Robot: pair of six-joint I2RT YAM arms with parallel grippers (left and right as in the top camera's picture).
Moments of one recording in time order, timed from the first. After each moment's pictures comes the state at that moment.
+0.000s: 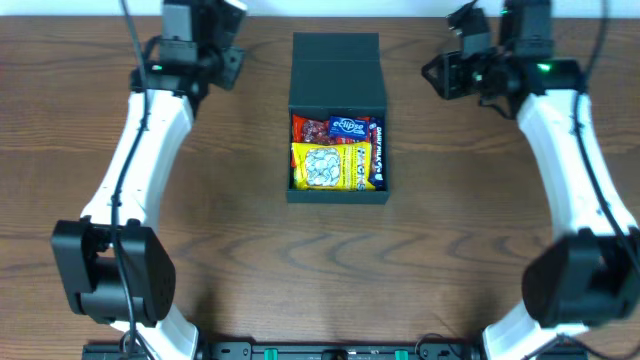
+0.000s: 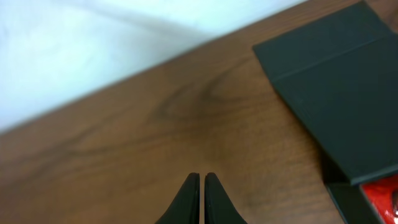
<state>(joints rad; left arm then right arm) -0.08 1.82 1.60 -0.53 0.06 0.31 0.05 1.84 1.65 -0.73 -0.45 -0.06</state>
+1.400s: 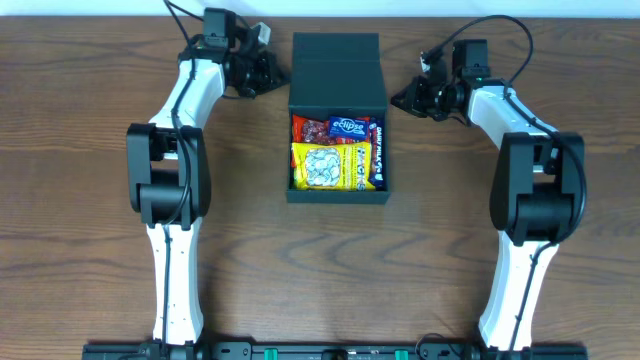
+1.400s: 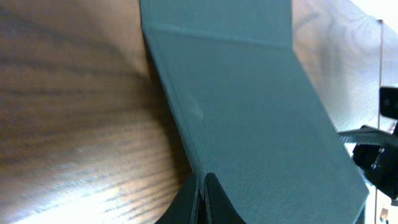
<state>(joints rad) -0.09 2.45 2.01 -0.61 0.69 -0.31 0.03 2.31 1.64 -0.38 -0.68 0.34</state>
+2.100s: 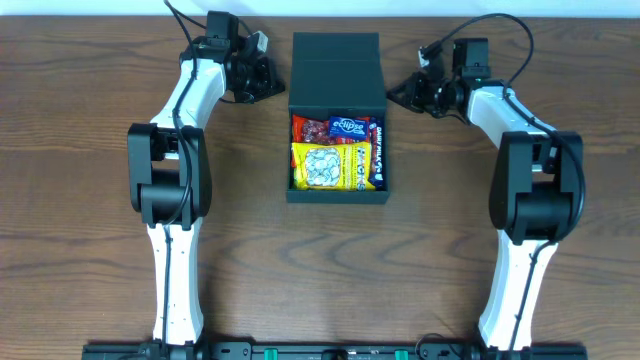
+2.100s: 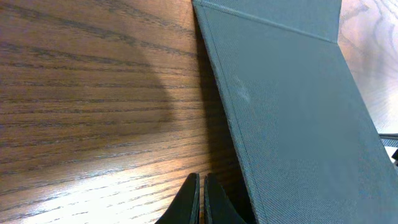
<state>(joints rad) -0.10 2.45 2.01 -0.69 0.60 -0.31 0.03 2.32 1.64 -0.30 -0.75 0.36</state>
